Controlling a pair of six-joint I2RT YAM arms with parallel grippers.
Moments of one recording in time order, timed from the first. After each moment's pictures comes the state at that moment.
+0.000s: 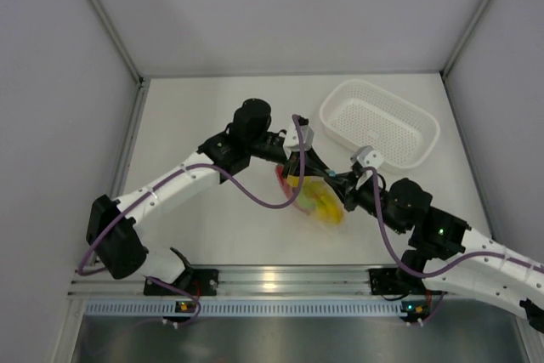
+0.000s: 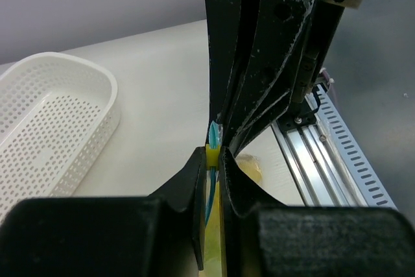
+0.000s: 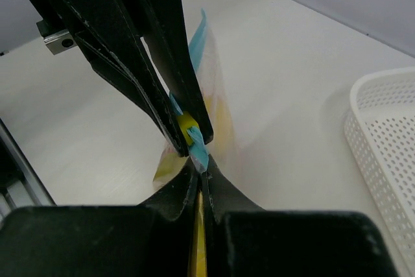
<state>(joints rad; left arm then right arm) -0.78 1.43 1.25 -0.09 1.02 0.31 1.06 0.62 0.67 -0.17 0.26 0.03</state>
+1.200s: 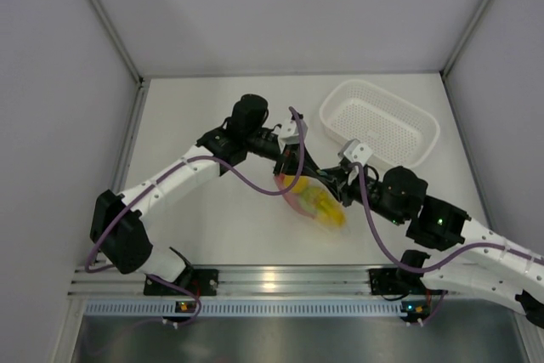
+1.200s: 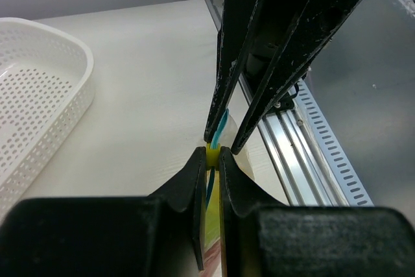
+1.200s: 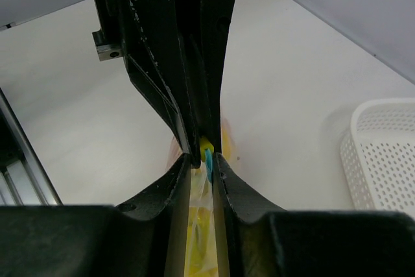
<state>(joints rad) -0.70 1.47 1.26 -0.19 1.13 0.32 1.05 0.72 0.80 -0.24 0.19 -0.05</state>
